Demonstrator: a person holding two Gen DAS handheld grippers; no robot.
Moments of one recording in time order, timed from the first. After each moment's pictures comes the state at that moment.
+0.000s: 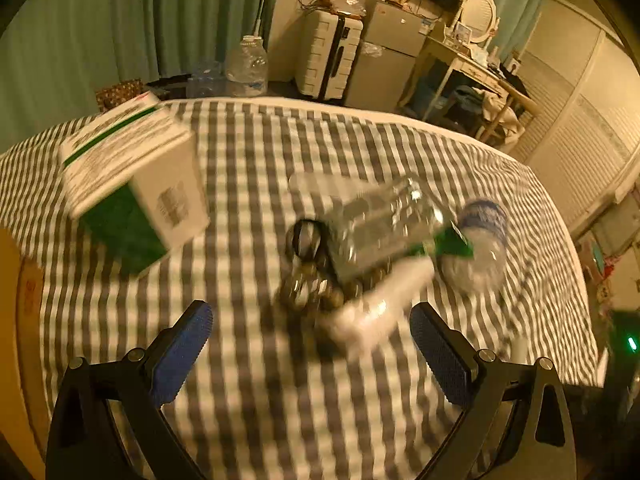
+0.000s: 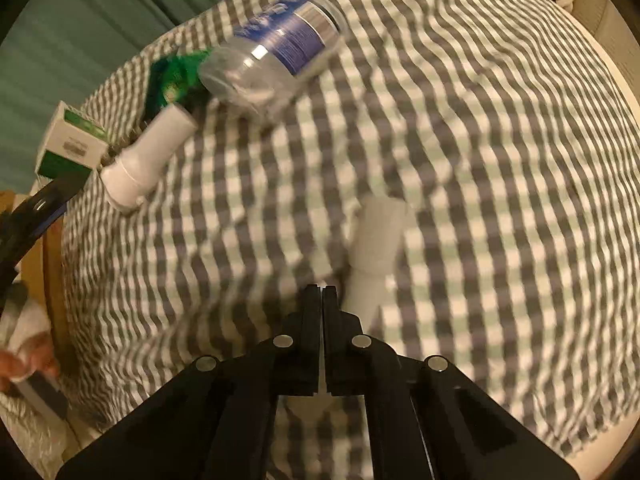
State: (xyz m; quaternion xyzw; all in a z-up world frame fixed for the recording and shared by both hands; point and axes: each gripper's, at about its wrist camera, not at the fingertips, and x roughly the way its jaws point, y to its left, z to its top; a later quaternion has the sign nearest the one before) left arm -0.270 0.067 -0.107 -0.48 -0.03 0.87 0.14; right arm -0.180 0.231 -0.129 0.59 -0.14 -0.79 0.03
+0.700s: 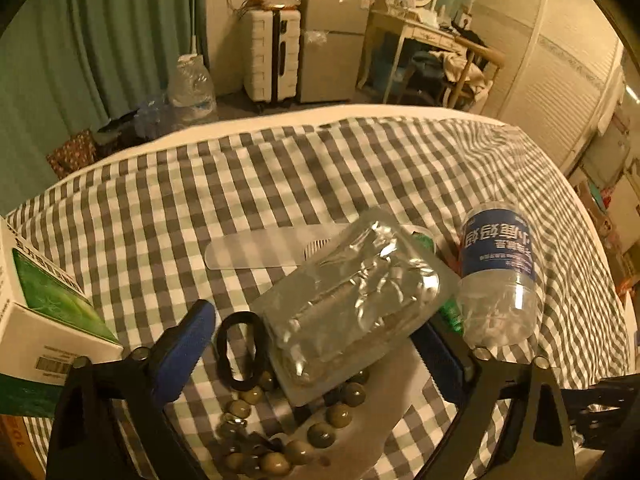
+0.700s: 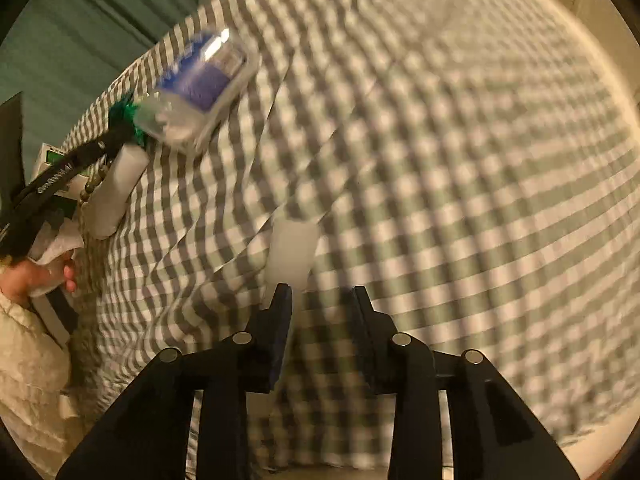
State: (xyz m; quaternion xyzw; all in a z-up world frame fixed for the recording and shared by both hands) left arm -0.324 0.122 -0.131 -0.46 0.06 0.86 0.22; right arm -0.168 0.286 -0.139 0.62 -0.19 -0.76 -0.01
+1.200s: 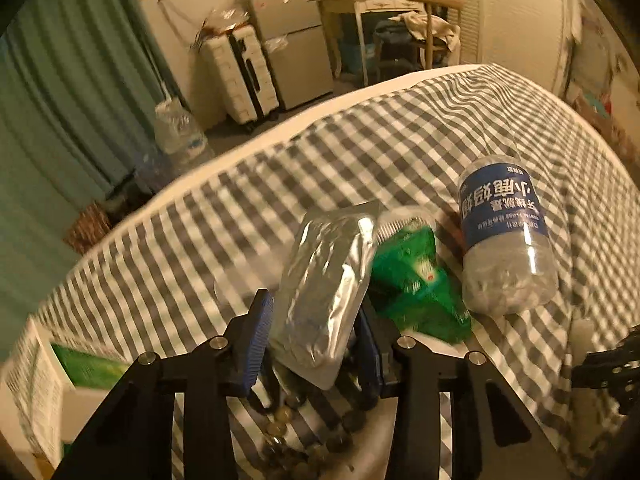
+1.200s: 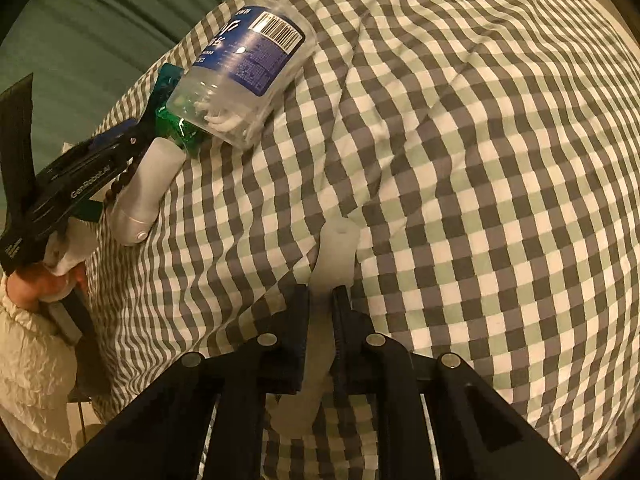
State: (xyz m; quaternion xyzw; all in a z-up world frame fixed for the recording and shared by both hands) left arm -0.313 0.165 -0.128 -0.42 0.23 0.85 0.22; right arm -0.177 0.264 -0.141 0.60 -0.23 -0.77 0.04
